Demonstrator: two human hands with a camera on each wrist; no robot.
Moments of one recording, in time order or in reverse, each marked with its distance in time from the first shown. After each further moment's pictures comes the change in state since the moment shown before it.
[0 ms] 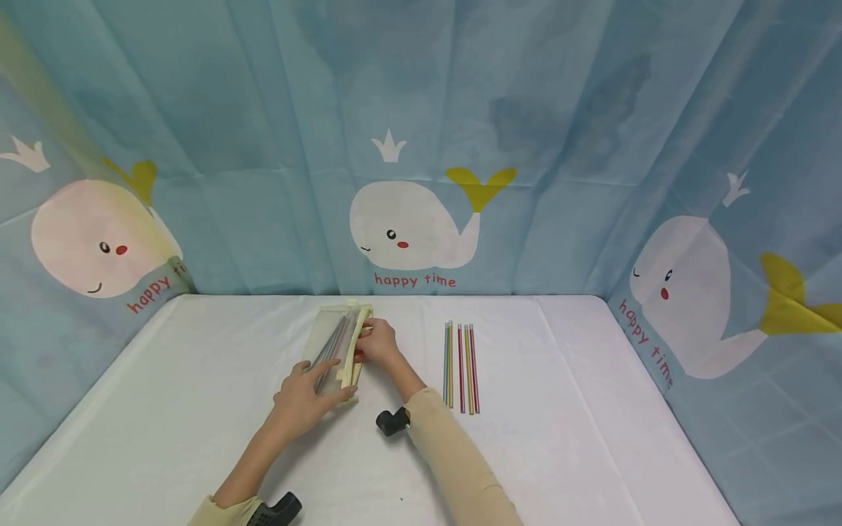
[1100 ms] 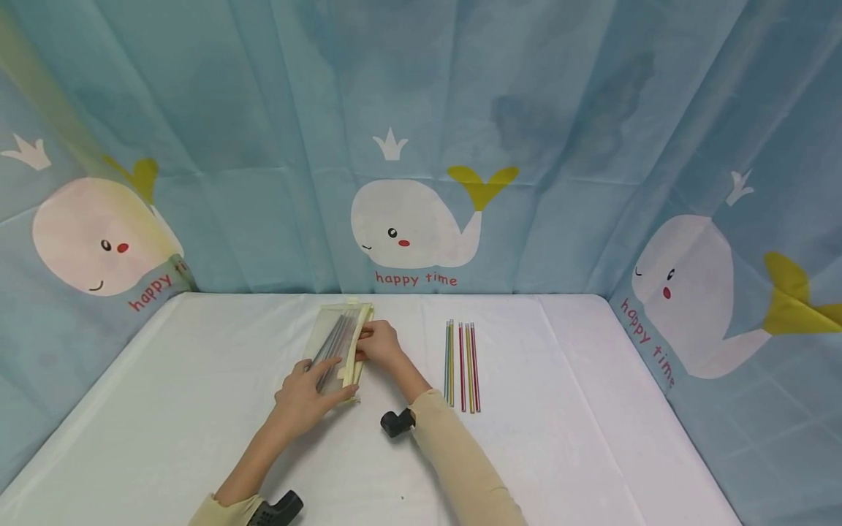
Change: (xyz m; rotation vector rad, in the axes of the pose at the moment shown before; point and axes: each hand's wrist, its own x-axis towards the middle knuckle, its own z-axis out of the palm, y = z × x) left_hand 0.000 -0.001 0.001 0.016 0.006 0.010; right_hand -0.001 0.008 -0.003 -0.055 -0.054 -0.065
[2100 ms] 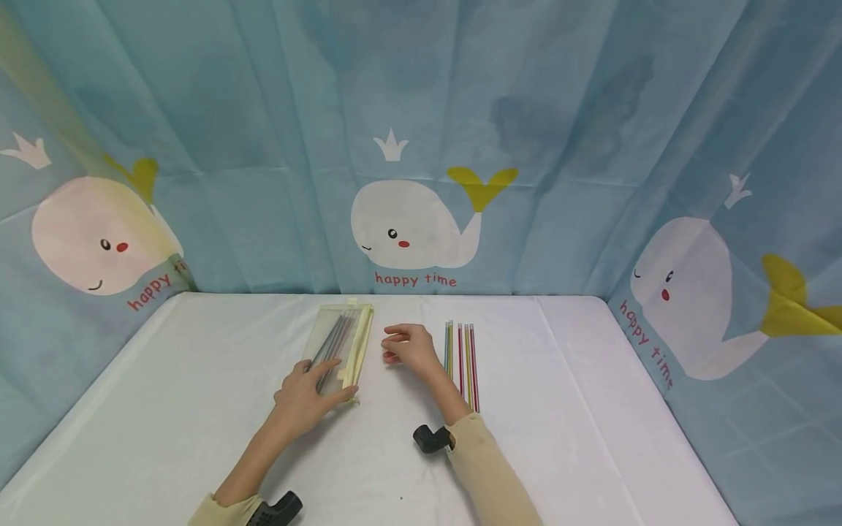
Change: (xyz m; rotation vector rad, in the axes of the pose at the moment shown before) left_hand 0.000 0.004 -0.002 0.017 0.007 -0.006; right_hand -0.041 0.012 -0.049 0.142 0.101 0.018
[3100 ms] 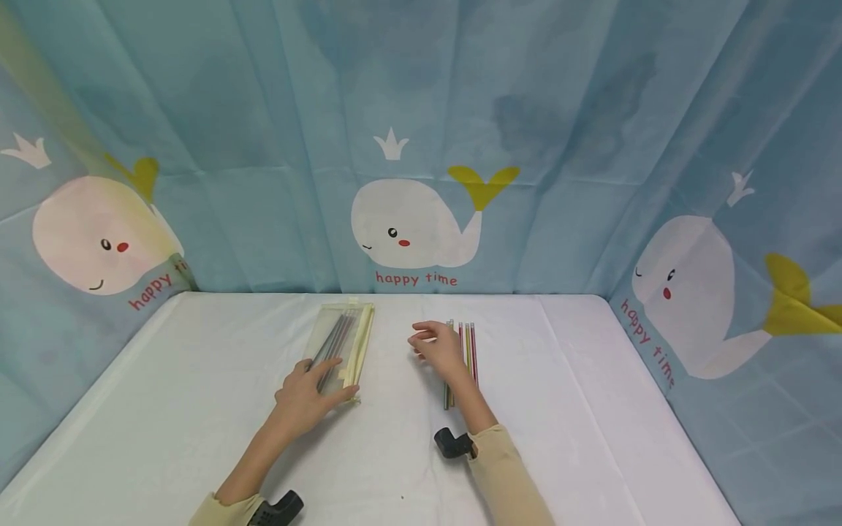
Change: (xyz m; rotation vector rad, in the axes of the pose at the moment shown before) left_hand -0.002 0.002 0.000 -0.009 0.001 0.002; right_hand -0.019 0.003 -0.038 -0.180 0.155 -0.055
